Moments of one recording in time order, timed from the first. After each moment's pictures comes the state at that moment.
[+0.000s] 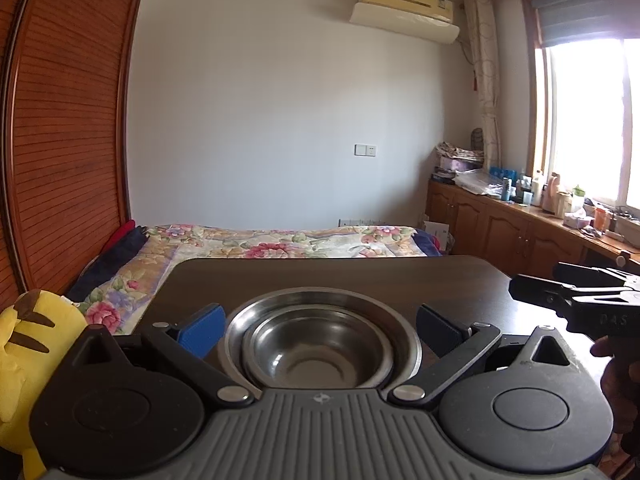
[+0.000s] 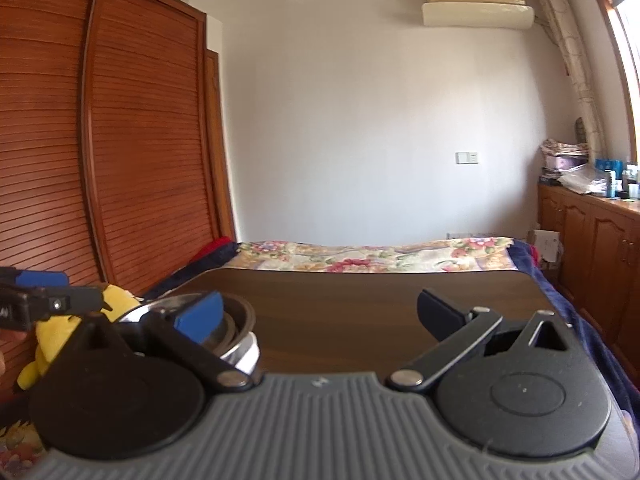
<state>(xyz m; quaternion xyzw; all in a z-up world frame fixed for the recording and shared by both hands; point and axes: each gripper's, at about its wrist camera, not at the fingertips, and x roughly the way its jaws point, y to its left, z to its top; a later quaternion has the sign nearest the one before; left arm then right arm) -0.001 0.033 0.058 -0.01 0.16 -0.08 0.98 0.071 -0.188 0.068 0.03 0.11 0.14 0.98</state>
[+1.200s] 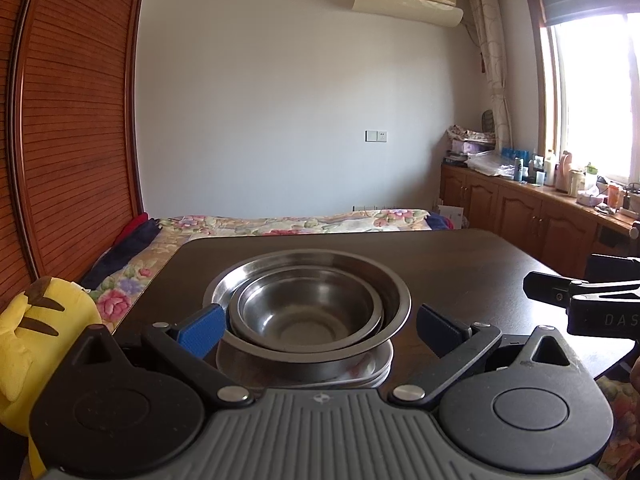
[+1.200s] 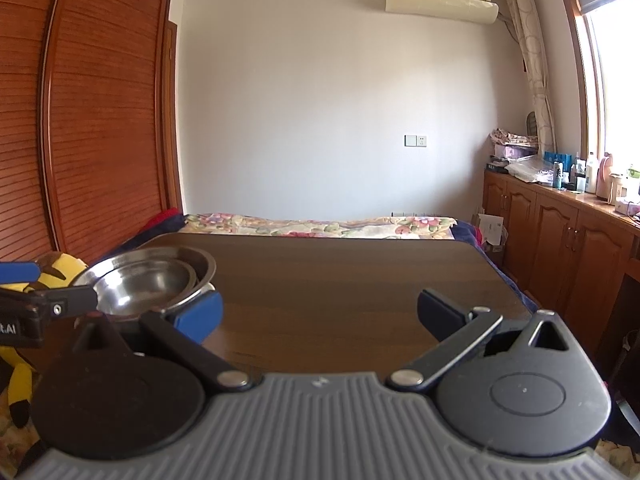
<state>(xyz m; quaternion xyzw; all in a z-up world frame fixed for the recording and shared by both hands) -0.010 0.011 0.028 0.02 0.17 -0.05 0.98 0.046 -0.178 0.043 0.00 0.14 0.06 0.99</state>
